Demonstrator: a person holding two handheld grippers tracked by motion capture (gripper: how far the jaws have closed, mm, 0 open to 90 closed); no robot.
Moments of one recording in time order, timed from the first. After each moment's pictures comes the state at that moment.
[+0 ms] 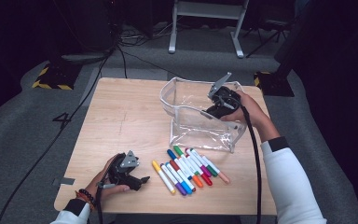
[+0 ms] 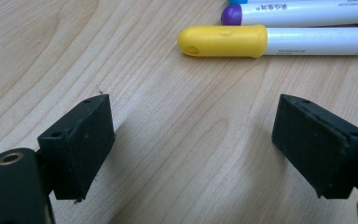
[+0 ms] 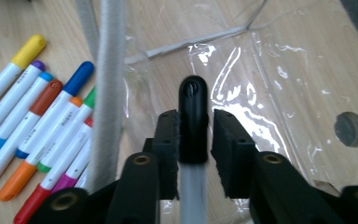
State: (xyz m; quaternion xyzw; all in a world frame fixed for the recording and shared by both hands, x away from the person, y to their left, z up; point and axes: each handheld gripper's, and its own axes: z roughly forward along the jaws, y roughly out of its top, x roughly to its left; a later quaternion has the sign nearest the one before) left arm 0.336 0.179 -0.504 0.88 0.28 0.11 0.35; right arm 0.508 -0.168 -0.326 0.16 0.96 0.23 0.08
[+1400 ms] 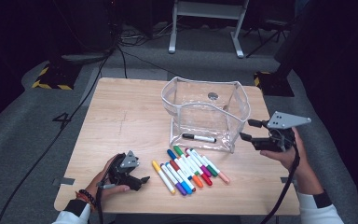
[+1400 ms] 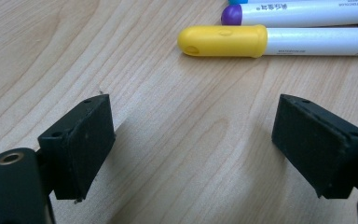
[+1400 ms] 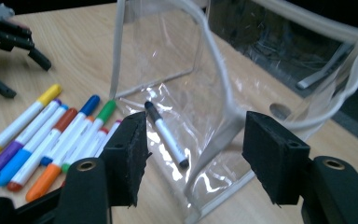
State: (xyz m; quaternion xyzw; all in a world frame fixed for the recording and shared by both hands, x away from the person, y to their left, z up) left arm 0.336 0.179 -0.504 0.88 0.29 0.11 0.35; right arm 0.379 -0.294 -0.333 0.23 0.84 0.44 0.22
